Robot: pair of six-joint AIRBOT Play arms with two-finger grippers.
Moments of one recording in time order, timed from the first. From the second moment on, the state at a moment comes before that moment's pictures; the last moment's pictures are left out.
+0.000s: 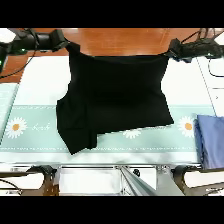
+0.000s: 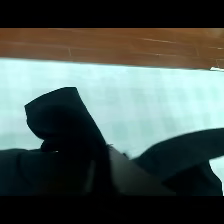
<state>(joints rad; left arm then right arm) -0.02 -1.53 1.58 0.84 -0.86 -1.36 -0.10 -1.61 1.64 -0.93 1.01 1.51</state>
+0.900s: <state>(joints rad) 0.57 -1.17 0.75 0.91 -1.31 -1.31 -0.50 -1.19 0.98 -0.93 1.24 1.35</state>
